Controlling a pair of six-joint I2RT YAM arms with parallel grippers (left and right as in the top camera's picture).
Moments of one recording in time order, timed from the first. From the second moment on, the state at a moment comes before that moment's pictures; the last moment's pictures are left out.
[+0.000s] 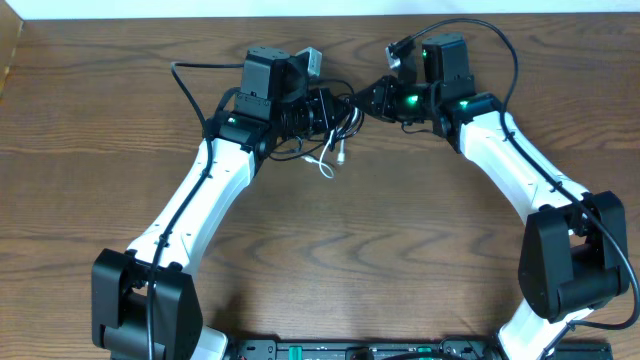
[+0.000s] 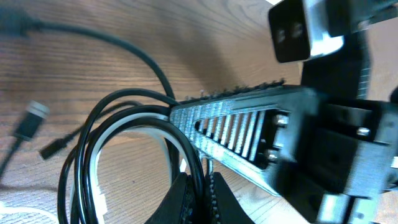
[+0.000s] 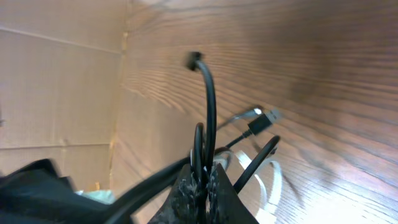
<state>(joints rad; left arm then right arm) -0.31 1.65 1.28 -0.35 0.60 -0.58 0.31 1.86 1.37 -0.23 -0.72 0.65</state>
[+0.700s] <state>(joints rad) -0.18 1.54 1.28 -0.29 0.60 -0.58 0.20 1.86 1.37 -0.51 -0.32 0.41</state>
